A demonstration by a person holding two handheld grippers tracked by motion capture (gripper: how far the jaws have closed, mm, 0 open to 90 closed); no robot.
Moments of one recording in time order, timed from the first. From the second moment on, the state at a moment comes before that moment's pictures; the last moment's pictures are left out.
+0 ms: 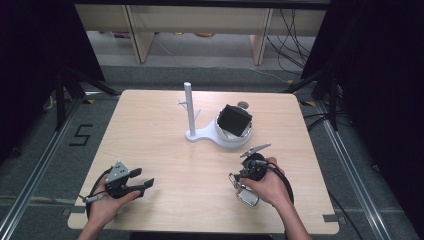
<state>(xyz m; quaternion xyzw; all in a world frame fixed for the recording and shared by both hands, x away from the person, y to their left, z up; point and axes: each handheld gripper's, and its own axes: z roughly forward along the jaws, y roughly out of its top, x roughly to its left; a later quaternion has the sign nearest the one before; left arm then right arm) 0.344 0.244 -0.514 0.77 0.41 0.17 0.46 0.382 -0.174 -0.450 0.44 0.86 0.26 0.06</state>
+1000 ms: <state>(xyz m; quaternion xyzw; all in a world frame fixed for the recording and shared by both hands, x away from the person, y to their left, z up) 0.344 0.242 -0.517 0.77 0.41 0.17 0.46 0.410 -0.146 -0.470 0.49 0.86 0.13 0.01</state>
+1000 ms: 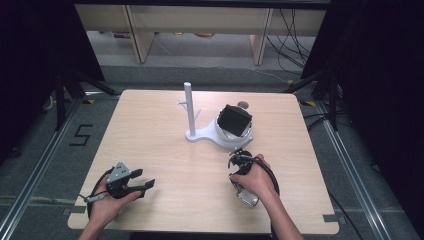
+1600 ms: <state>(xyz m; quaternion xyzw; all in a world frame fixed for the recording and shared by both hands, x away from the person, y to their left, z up) 0.345 0.241 -0.518 0.77 0.41 0.17 0.46 0.411 -0.131 -0.477 0.48 0.87 0.08 0.03</state>
